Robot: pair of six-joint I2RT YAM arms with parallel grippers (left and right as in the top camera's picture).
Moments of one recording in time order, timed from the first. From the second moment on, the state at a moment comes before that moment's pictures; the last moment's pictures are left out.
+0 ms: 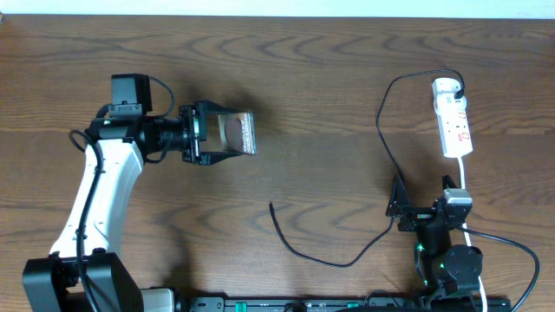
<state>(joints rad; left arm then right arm) 0.07 1.52 1.12 -0.73 1.13 -1.57 0.10 0.01 0.01 -0.07 0.06 0.16</state>
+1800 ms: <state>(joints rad) 0.09 1.52 1.12 -0.73 1.21 -1.76 0.10 0.06 0.11 -0.11 -0.15 0.27</state>
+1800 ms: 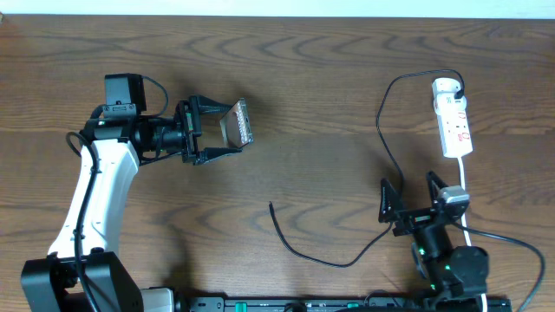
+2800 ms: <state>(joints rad) 0.05 1.52 1.12 -0.94 0.62 -1.69 0.21 1.70 1.28 -0.28 -1.14 0.36</state>
